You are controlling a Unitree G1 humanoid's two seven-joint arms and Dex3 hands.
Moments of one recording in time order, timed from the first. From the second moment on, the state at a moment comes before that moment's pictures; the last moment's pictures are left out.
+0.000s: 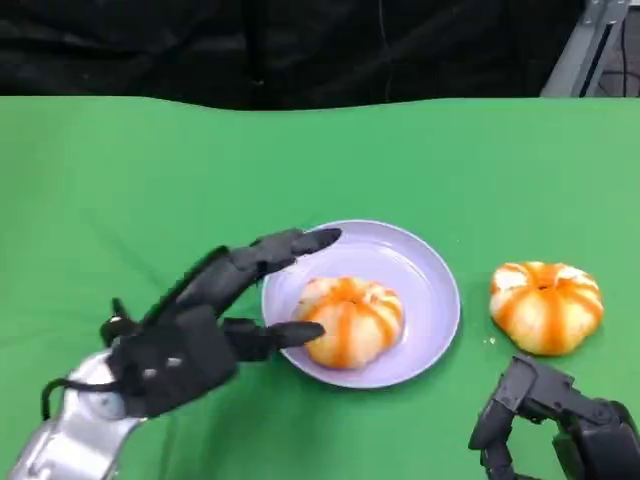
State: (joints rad) left arm -0.25 0.24 -0.24 0.27 0.06 -0.34 -0.27; right arm 0.38 -0.01 0.13 -0.13 -0.18 -0.64 -0.01
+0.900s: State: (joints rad) left arm 0.37 0.26 0.16 -0.53 -0.67 0.44 -0.39; right arm 0.35 -0.02 0.12 -0.10 -0.19 -0.65 -0.01
